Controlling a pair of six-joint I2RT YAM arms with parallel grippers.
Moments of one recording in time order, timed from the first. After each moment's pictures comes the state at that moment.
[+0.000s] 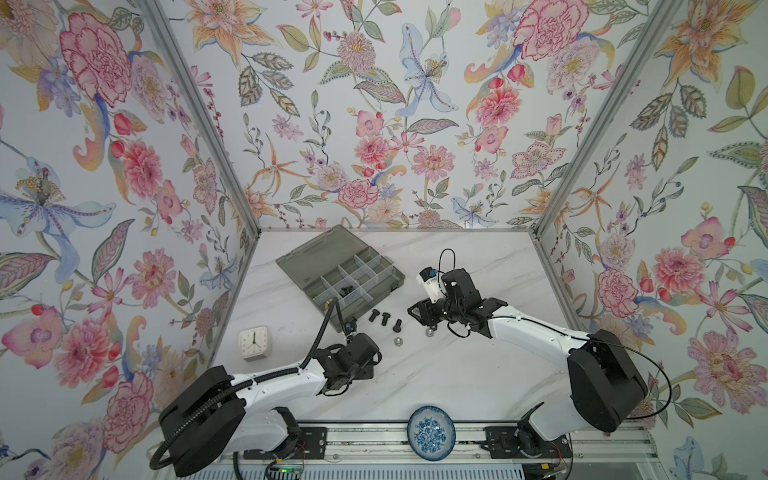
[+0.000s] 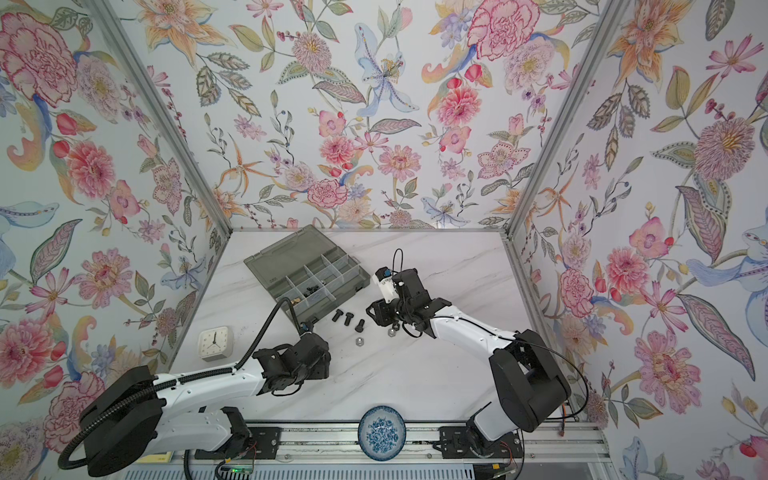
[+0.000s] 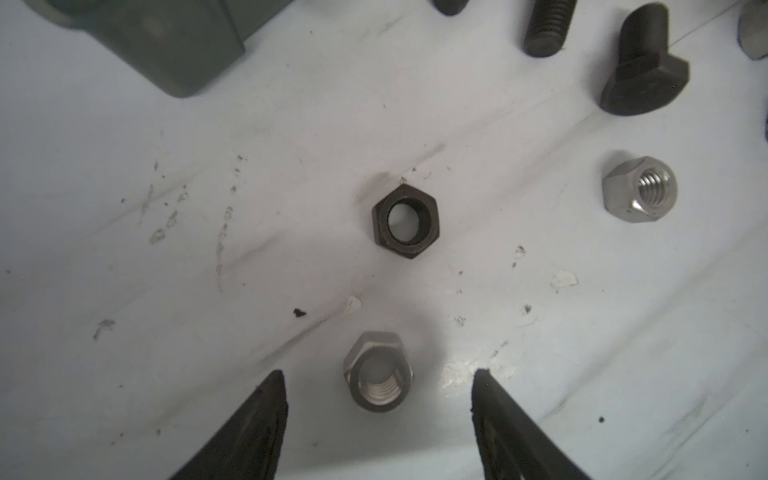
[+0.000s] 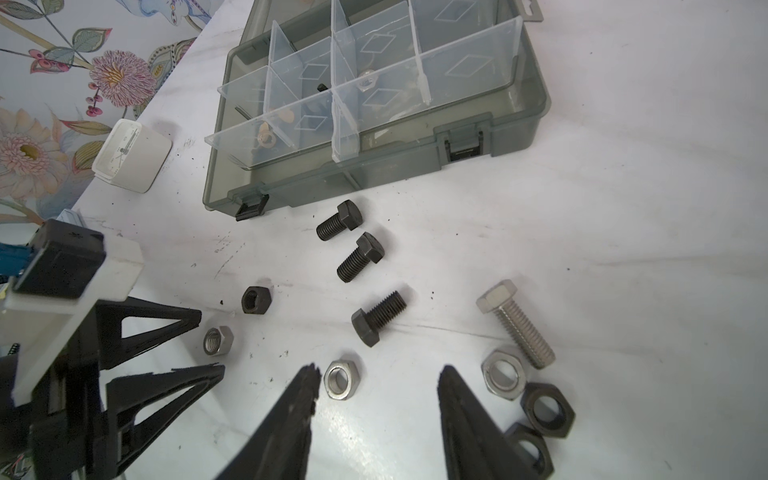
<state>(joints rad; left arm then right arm) -0.91 1.26 0.52 -0.39 -0.27 -0.85 0.62 1.52 0.92 -0.14 -0.31 0.20</state>
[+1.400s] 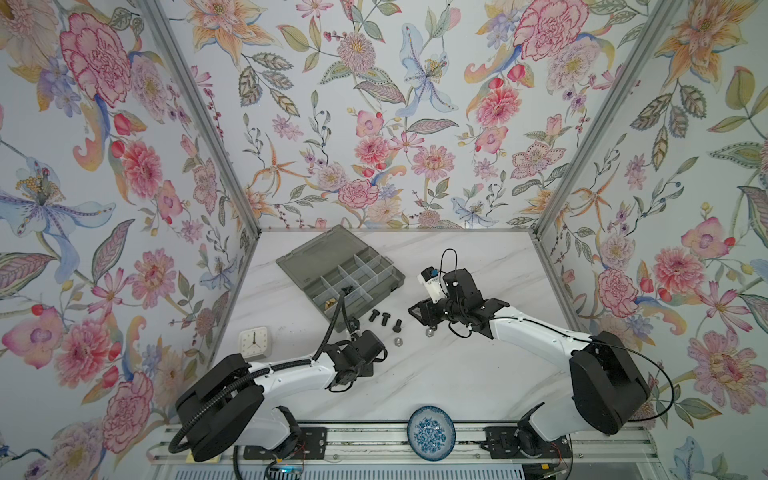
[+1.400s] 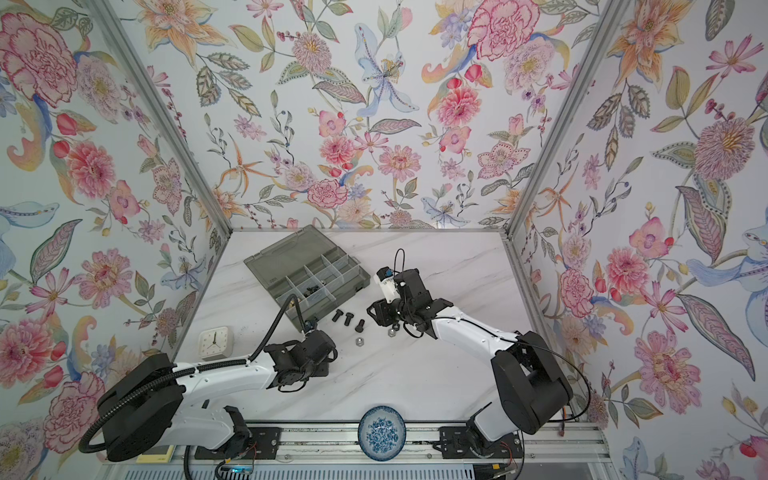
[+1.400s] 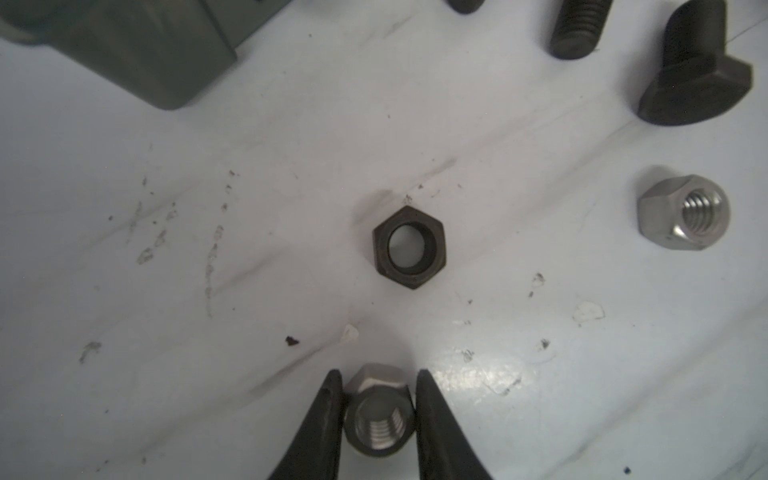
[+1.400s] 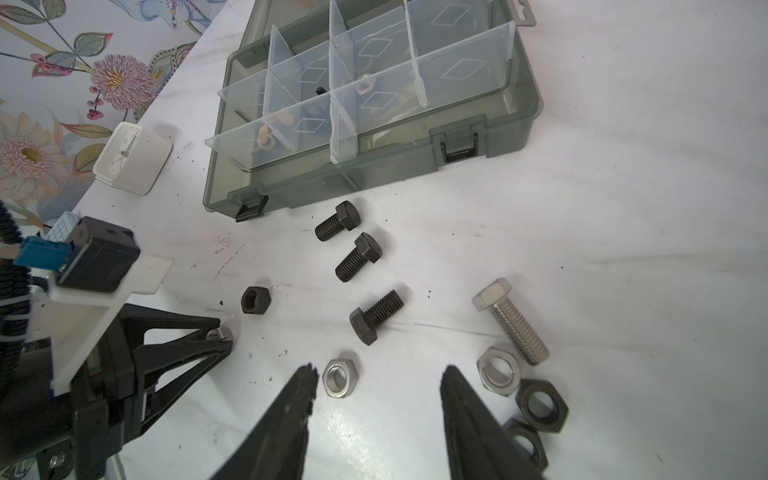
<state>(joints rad) -0.91 1.37 0.57 -0.39 -0.30 -0.86 0.61 1.51 0.92 -0.14 -0.31 0.20</state>
